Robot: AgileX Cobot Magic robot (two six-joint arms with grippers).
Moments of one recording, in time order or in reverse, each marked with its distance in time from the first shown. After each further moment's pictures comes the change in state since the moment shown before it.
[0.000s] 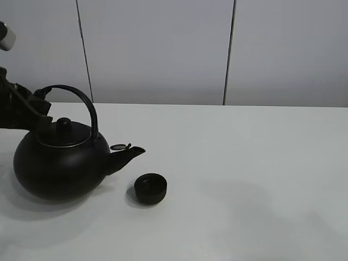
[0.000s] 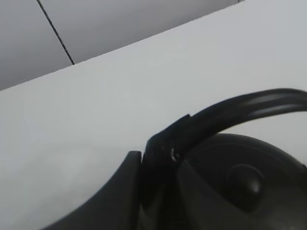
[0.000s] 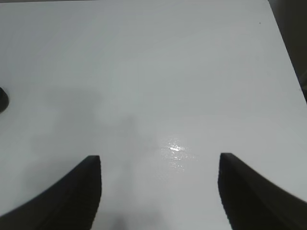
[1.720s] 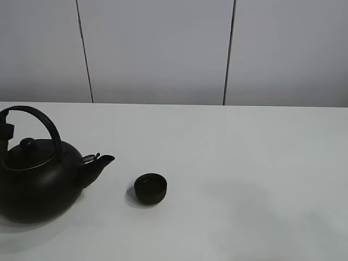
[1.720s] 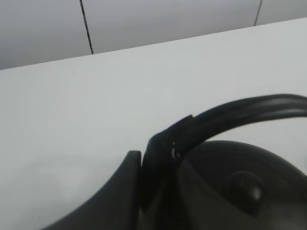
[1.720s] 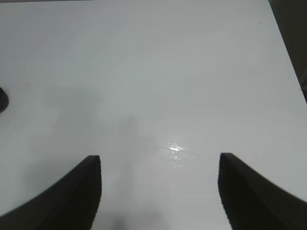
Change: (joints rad) left arm 0.280 0.180 0.256 0.289 -0.593 -0.235; right arm 0.000 0.000 0.000 0.000 0.000 0.000
